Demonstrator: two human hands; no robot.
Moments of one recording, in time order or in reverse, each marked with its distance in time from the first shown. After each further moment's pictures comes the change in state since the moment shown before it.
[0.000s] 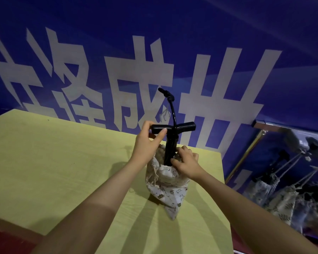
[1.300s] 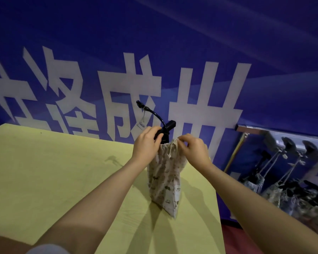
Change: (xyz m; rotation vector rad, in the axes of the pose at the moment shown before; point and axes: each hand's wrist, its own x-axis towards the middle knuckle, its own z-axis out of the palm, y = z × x) left_hand 0.002 0.018 0.015 0.481 0.020 0.338; right_hand -0.029 -0.029 -0.076 -0.040 0.416 -0.119
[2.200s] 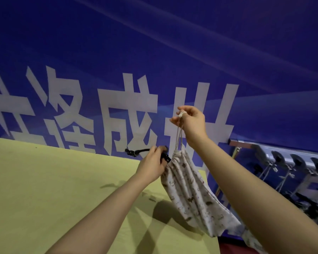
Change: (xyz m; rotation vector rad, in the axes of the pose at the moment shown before) left_hand -0.006 0.021 0.004 0.056 -0.374 -0.114; right_hand 0.069 -0.080 -0.067 1.021 0.196 0.292
